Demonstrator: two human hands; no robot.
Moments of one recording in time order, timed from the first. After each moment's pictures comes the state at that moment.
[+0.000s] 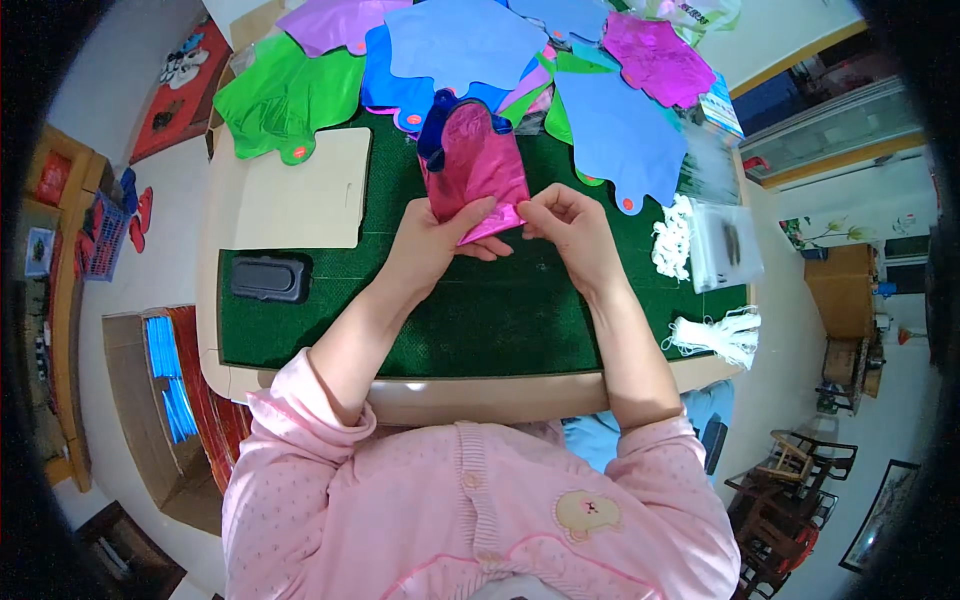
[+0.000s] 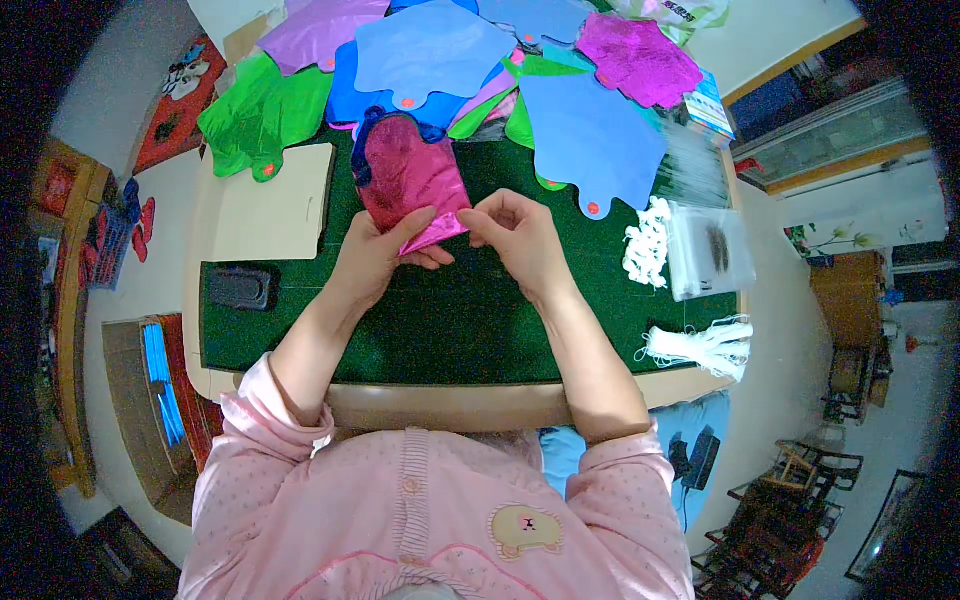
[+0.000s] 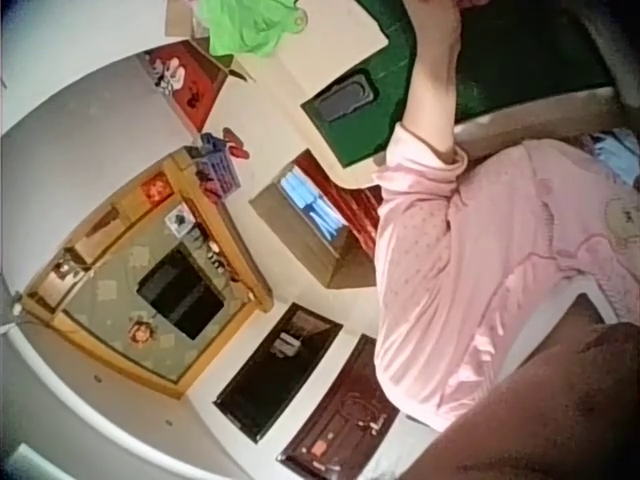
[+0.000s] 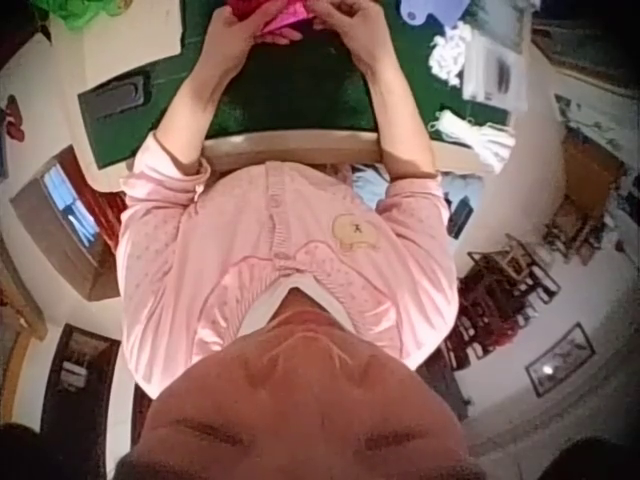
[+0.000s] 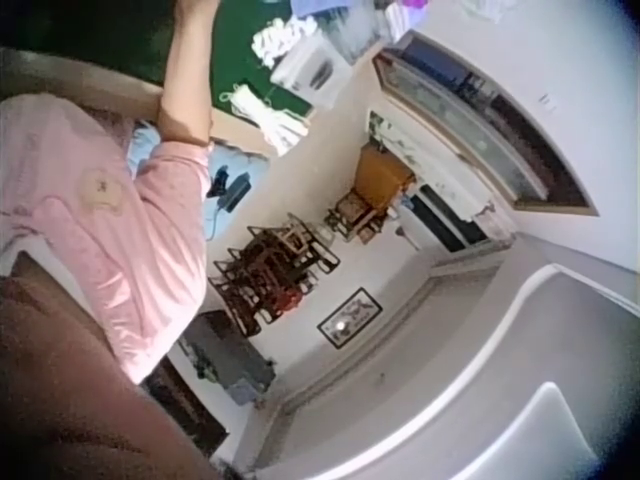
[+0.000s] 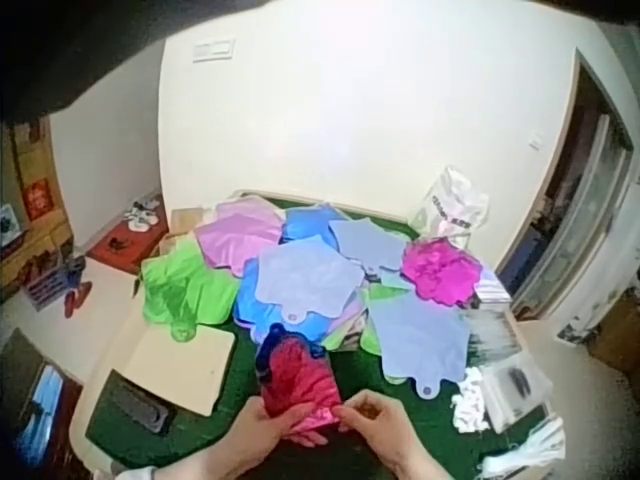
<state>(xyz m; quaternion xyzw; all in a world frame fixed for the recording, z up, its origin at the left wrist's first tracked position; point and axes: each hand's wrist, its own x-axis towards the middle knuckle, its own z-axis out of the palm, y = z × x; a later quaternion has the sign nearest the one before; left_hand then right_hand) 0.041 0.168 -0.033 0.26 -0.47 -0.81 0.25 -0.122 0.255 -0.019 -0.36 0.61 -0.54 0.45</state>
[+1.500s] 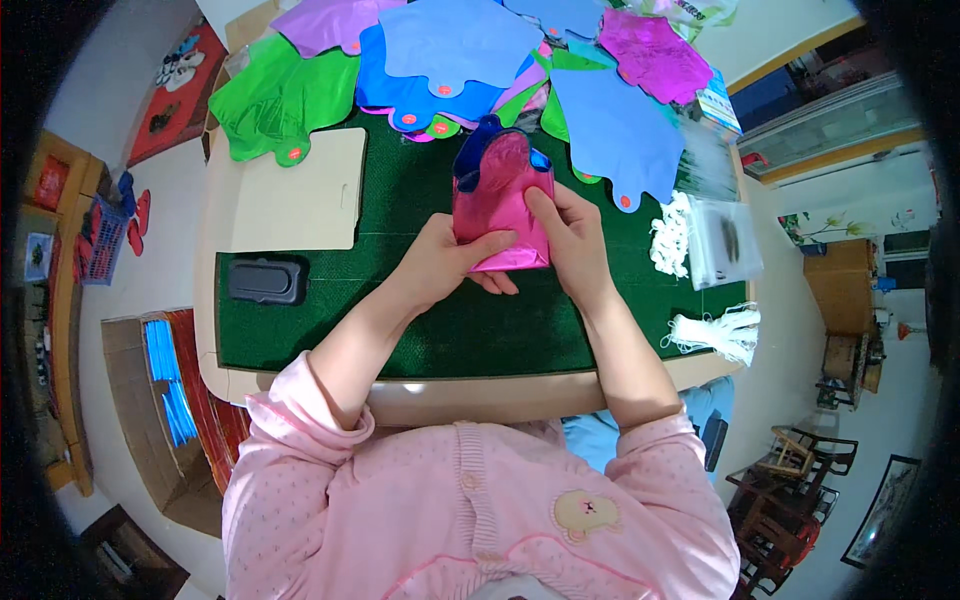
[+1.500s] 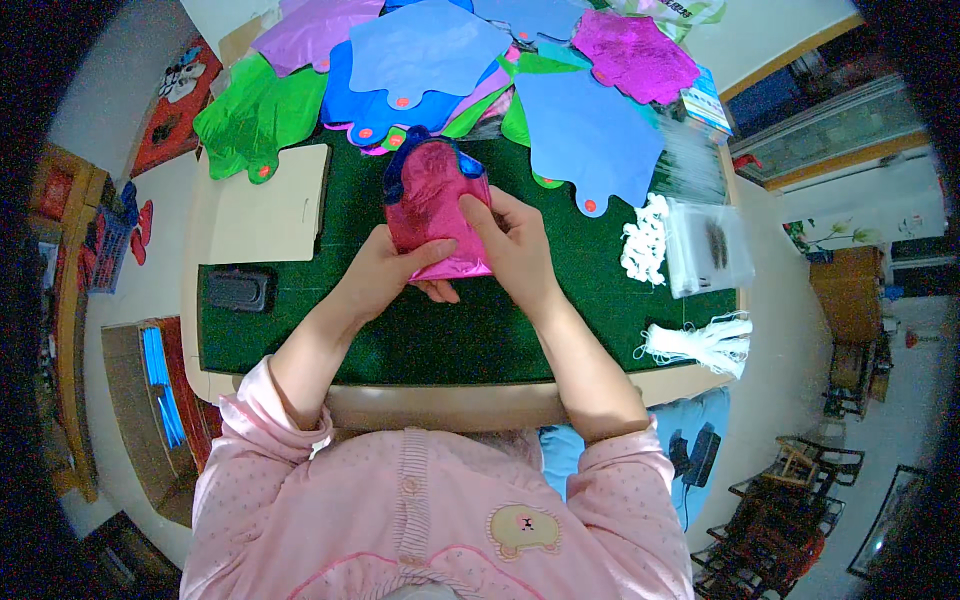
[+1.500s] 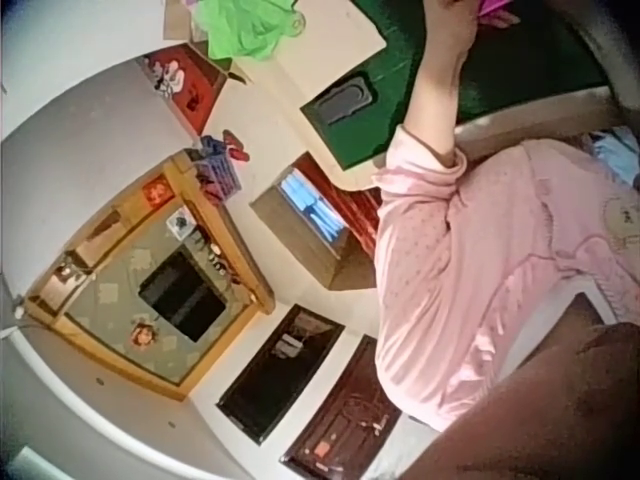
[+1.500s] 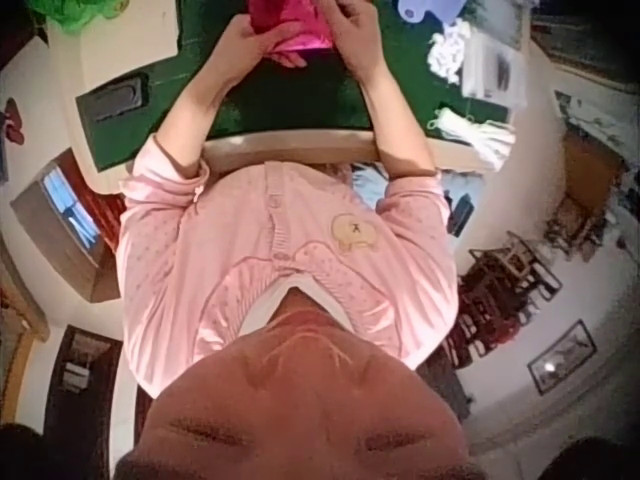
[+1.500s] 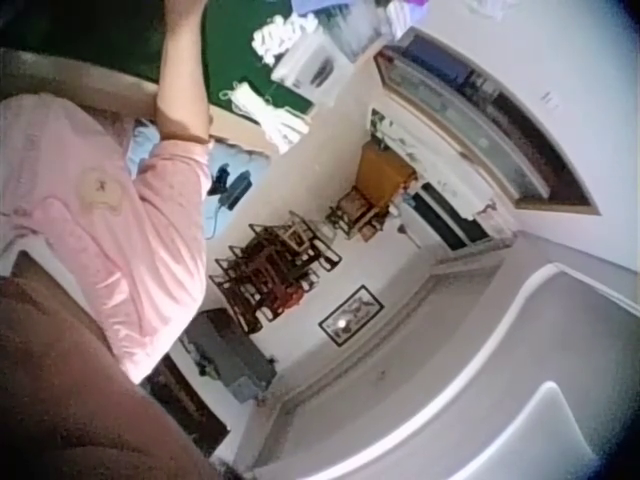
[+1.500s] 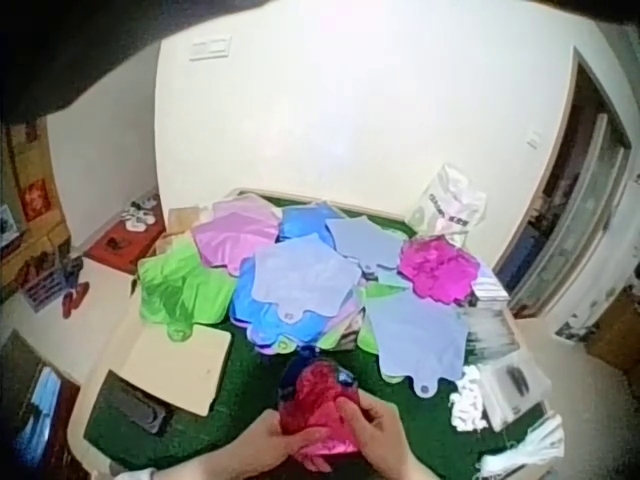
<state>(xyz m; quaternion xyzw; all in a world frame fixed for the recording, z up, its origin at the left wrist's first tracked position) 0.041 0.178 -0.033 0.23 -0.51 -0.82 0.14 -0.105 0.254 -0.018 -0.39 0.56 -0.62 0.39</state>
